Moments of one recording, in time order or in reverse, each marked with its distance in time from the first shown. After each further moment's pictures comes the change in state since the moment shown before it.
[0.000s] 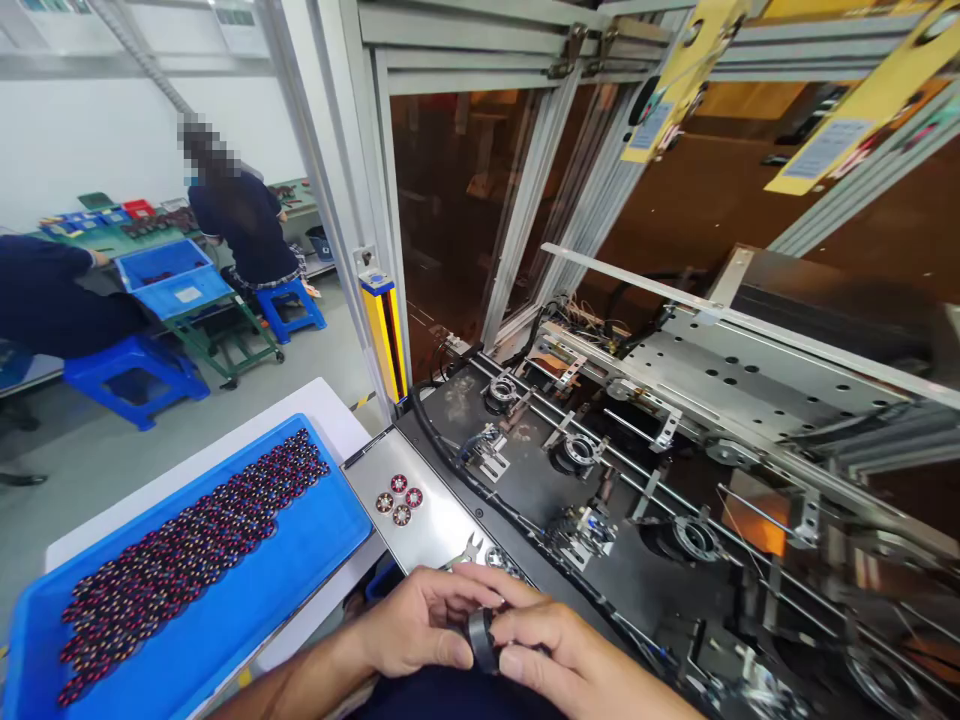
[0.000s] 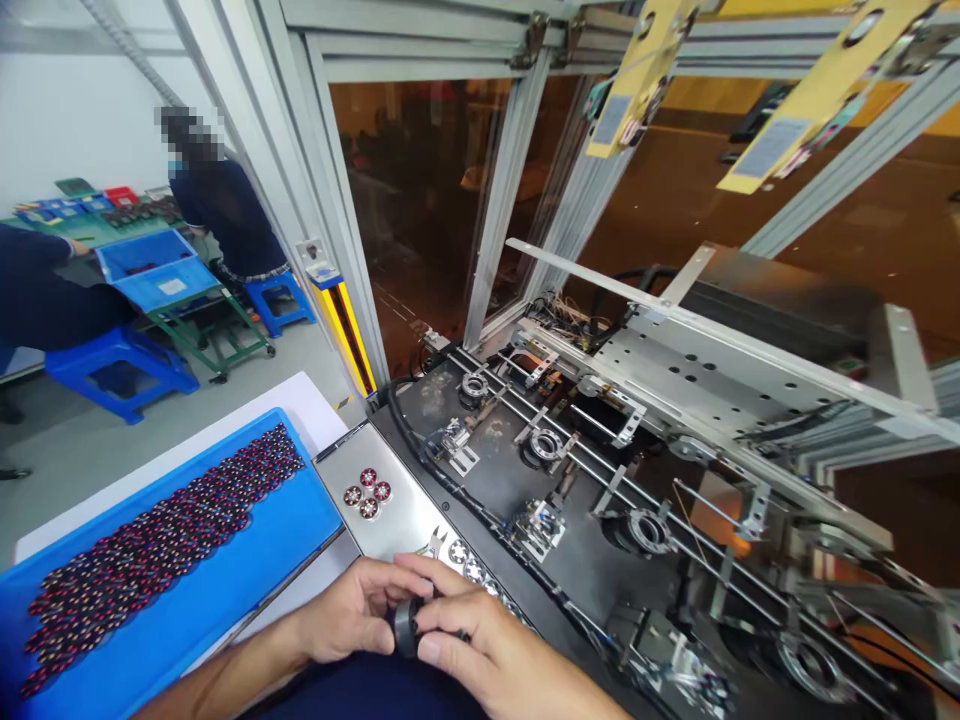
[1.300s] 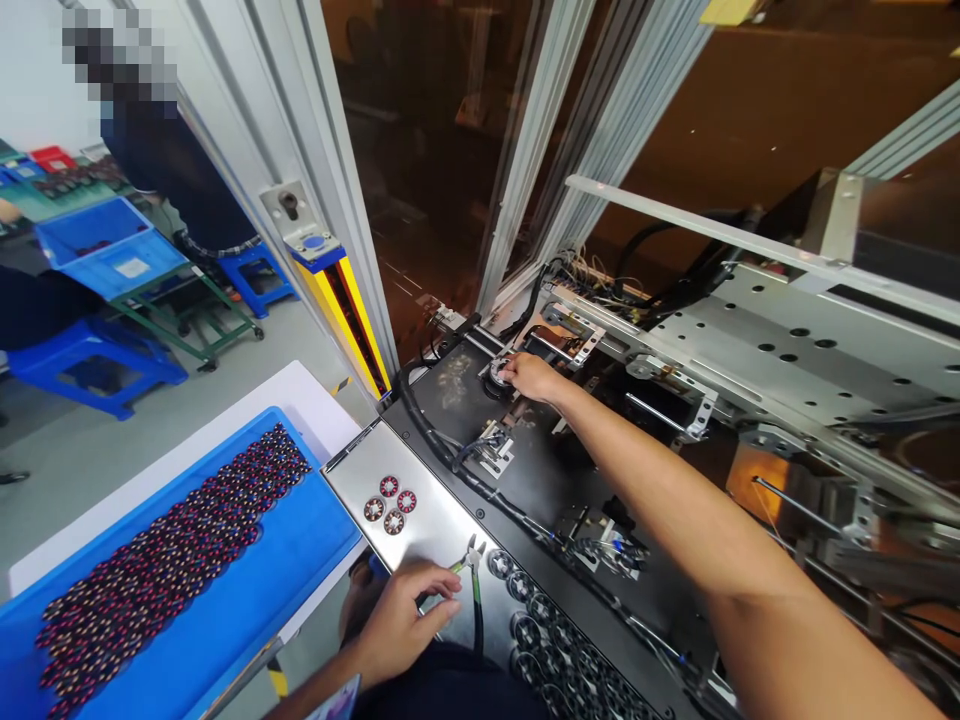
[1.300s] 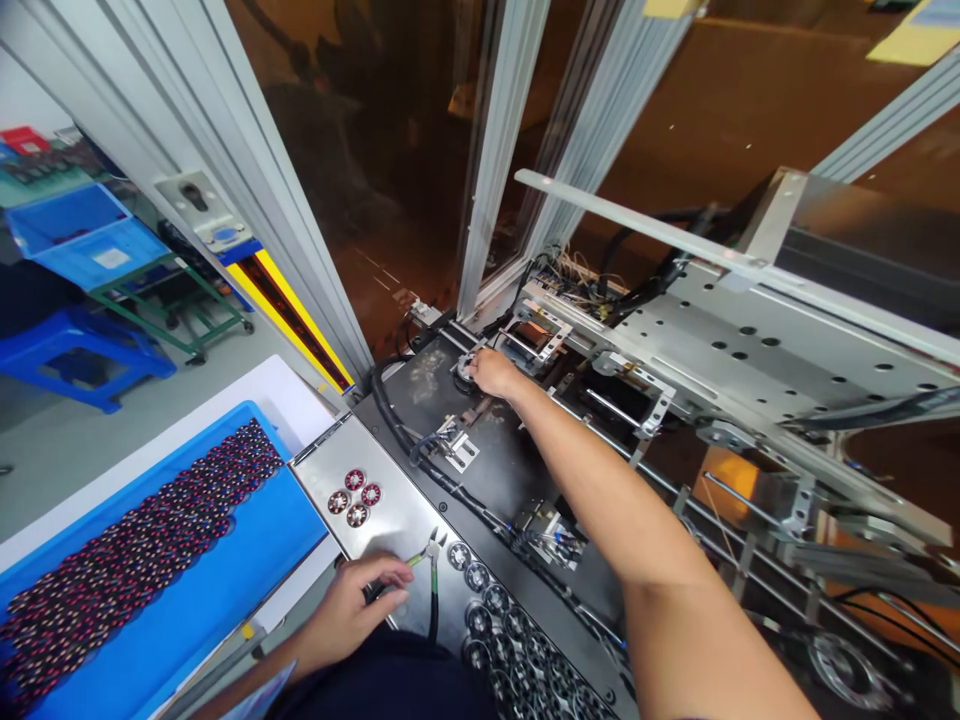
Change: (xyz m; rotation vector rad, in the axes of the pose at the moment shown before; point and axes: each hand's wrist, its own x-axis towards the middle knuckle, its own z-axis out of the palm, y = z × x) left_hand 0.013 -0.034 -0.037 0.709 0.422 -0.140; right_hand 0.194 0.193 -0.195 -0.896 0.193 0.480
